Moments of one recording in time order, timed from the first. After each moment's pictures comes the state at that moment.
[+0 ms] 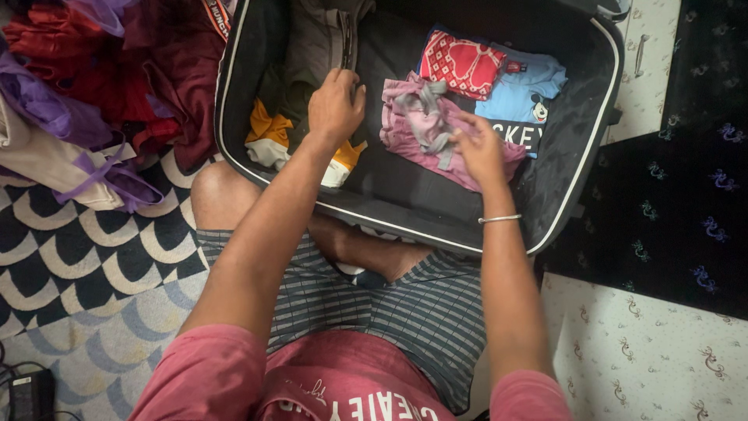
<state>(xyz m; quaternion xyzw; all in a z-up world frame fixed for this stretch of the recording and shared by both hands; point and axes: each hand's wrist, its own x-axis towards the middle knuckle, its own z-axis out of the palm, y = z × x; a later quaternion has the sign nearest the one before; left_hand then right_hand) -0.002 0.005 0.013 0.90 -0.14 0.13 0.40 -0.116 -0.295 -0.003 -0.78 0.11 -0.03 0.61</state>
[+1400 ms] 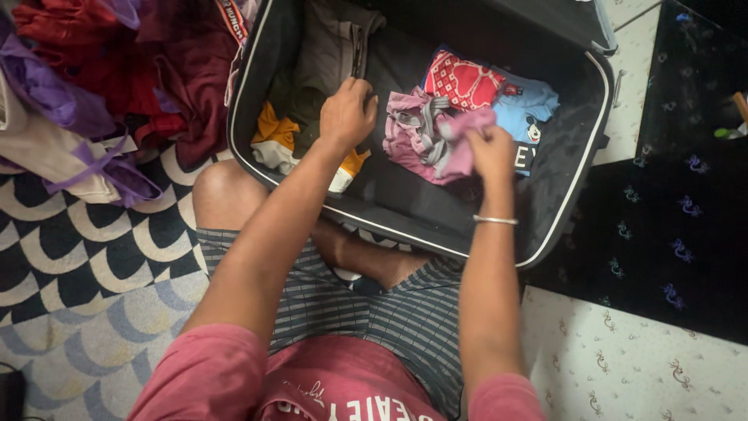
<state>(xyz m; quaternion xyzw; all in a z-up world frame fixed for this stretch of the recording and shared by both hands) 0.002 0.001 0.006 0.88 -0.15 0.14 0.43 -0.087 -0.315 0.010 -0.94 0.18 -0.12 0.27</state>
